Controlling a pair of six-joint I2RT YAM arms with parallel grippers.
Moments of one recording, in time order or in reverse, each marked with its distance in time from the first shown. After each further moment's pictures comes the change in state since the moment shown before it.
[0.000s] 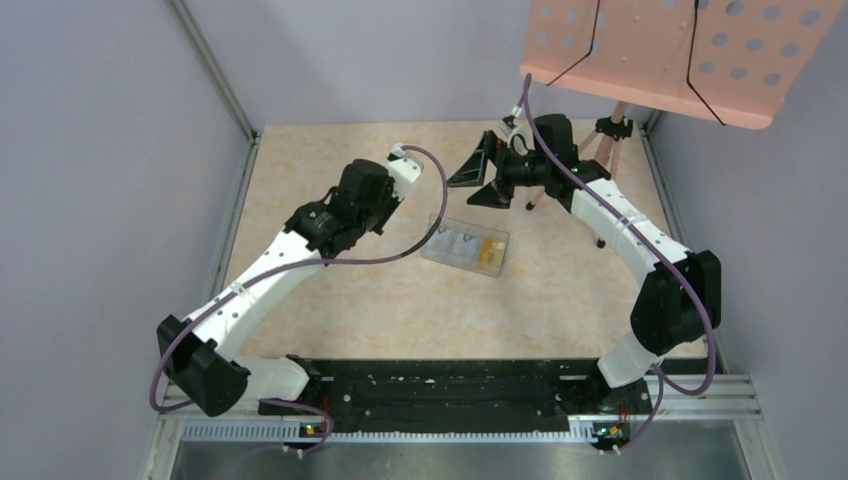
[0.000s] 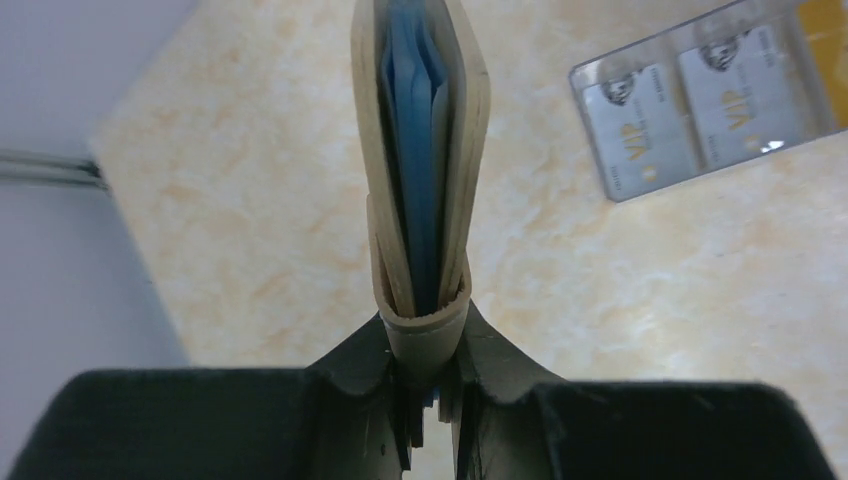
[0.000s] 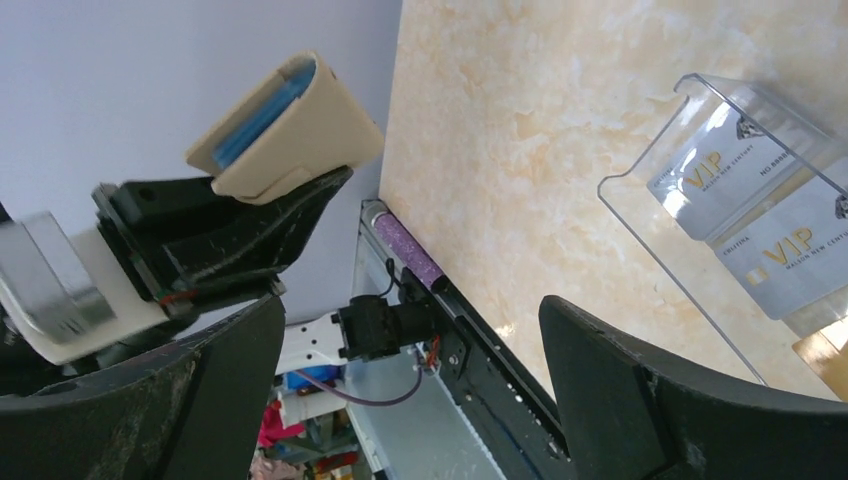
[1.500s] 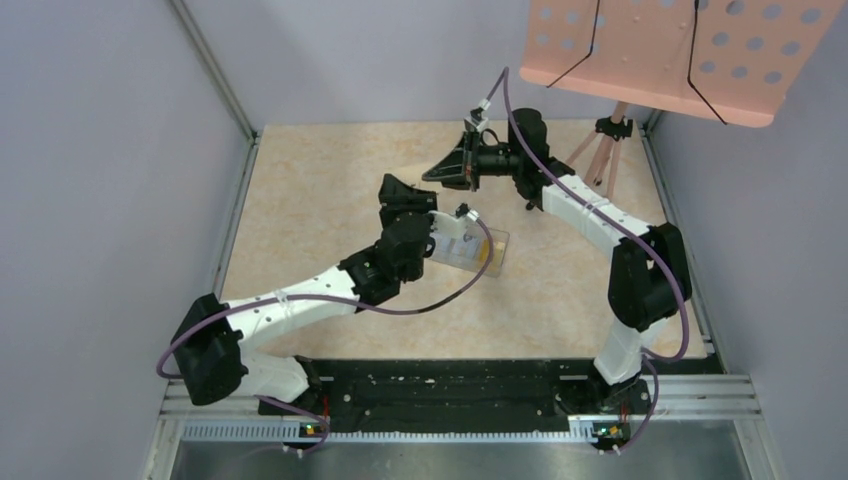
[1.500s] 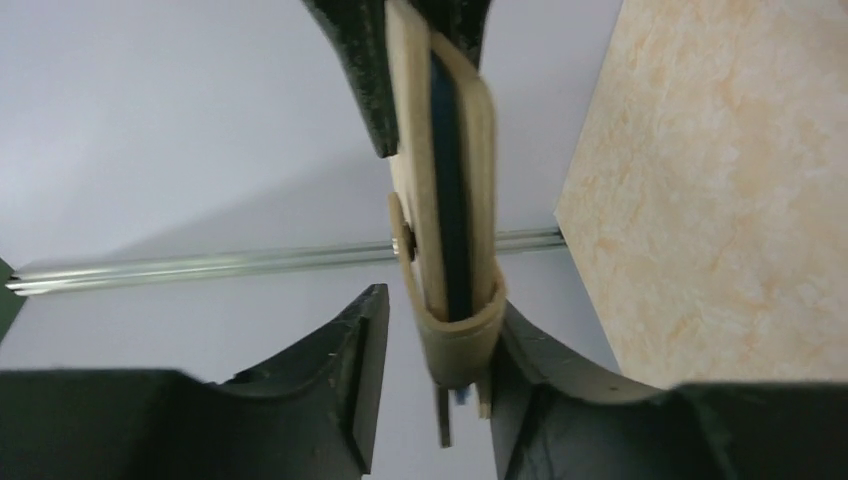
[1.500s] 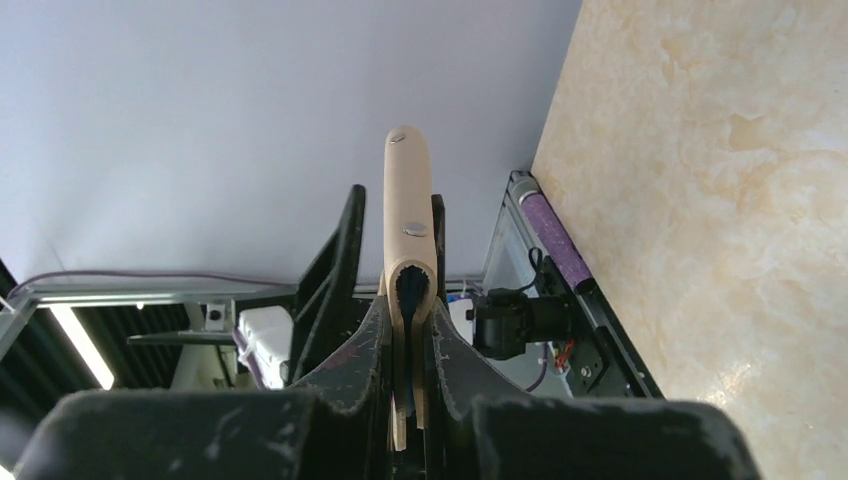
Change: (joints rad) left arm -0.347 -0.017 -0.397 0.941 -0.712 1.244; right arm 0.082 0.172 0.047 0.487 -0.216 0.437
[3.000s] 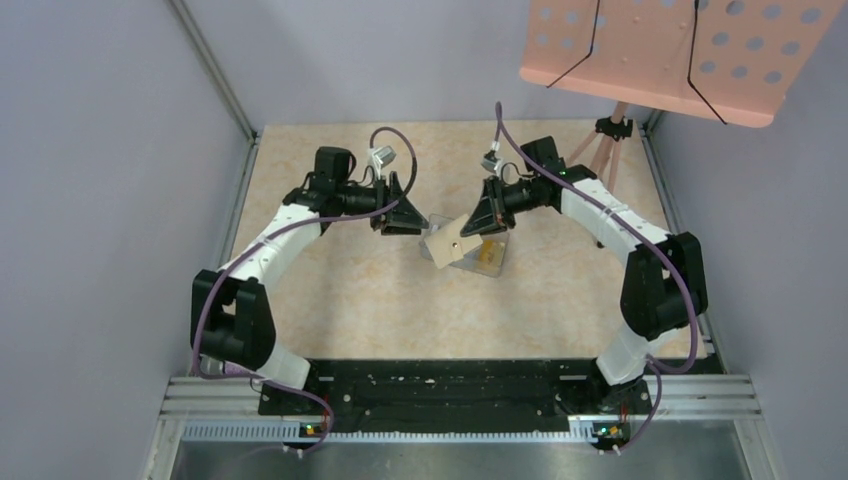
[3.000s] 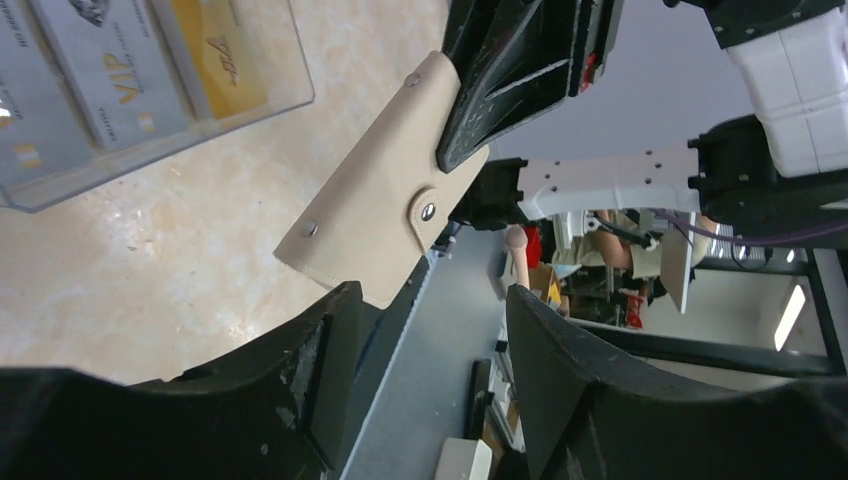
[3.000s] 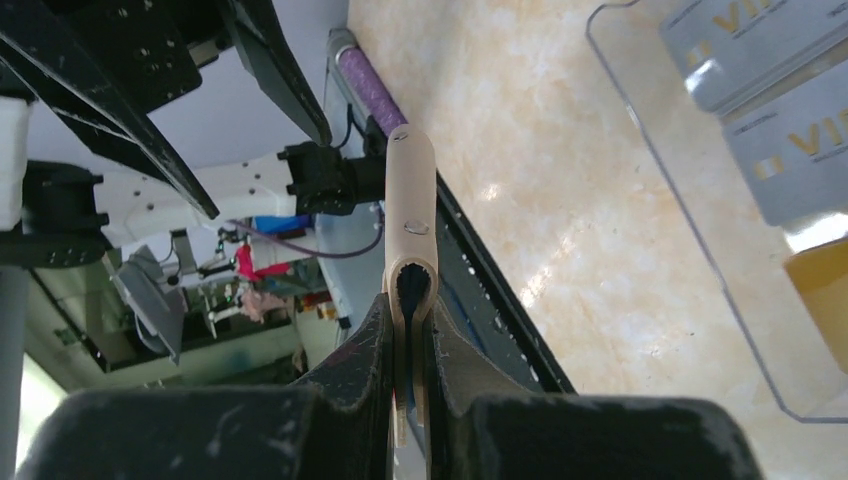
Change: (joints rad) left arm 0.703 0.188 0.211 -0.550 2.022 -2.054; right arm -0.097 -0.077 -0.090 -0.722 -0.028 -0.797
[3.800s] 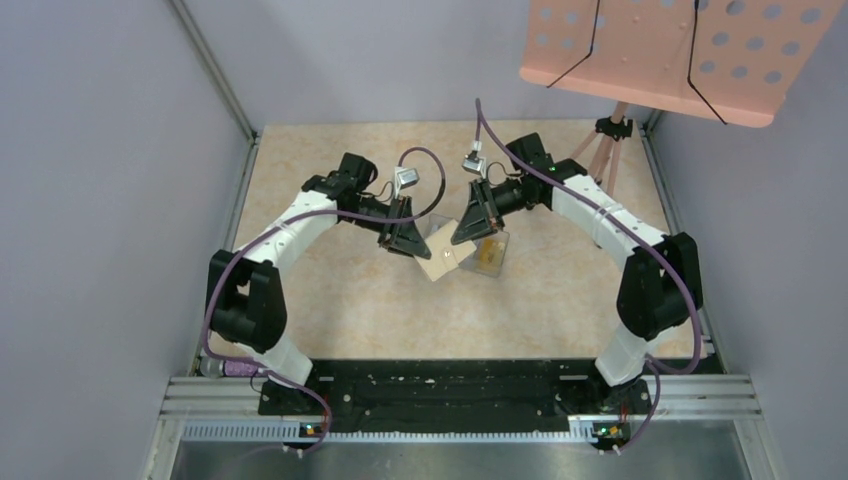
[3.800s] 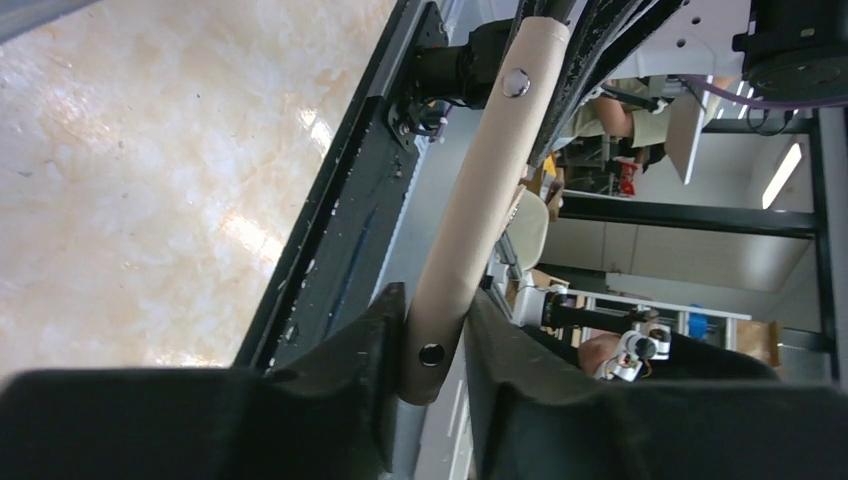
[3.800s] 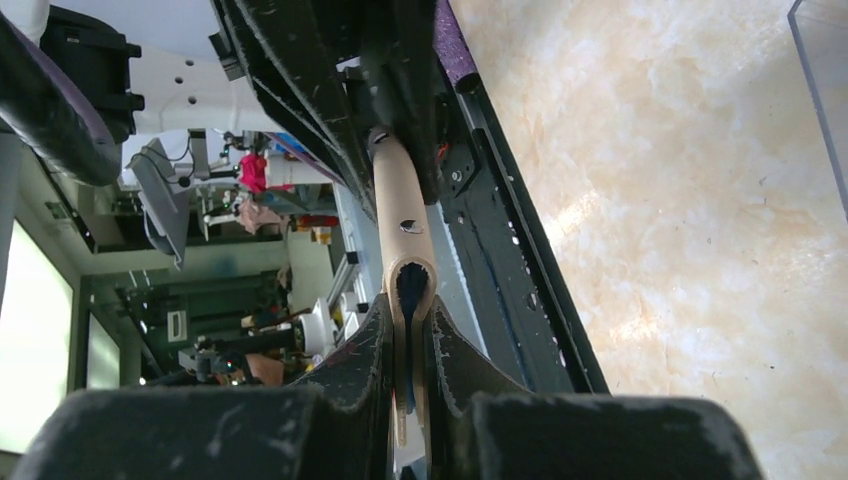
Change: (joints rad) left arm -0.077 0.126 0.159 -0.525 0.119 0.462; right arm 0.082 0.012 0.092 -0.142 -0.152 -0.166
